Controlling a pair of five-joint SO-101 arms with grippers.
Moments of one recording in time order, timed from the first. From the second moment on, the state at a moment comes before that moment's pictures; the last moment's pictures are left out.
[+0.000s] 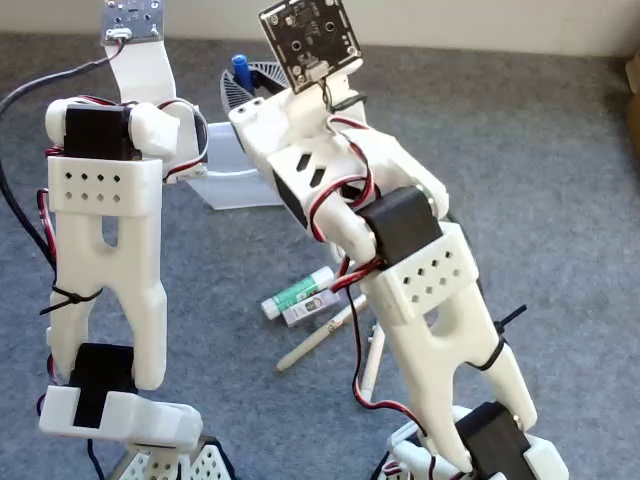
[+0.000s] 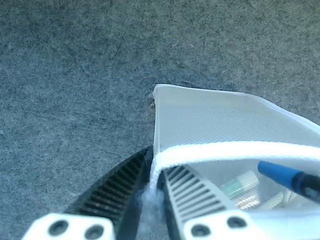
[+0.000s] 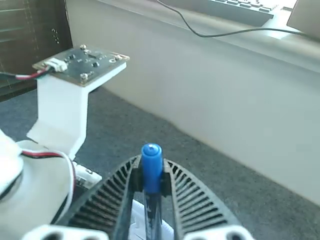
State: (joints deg) left arm -1.0 -0.3 -28.0 99.7 17.2; right arm -35.3 -17.1 -13.2 49.5 6.7
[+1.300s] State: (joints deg) left arm -1.0 -0.7 -26.8 98.4 17.2; right arm -35.3 -21.4 -10.9 57.9 17.2
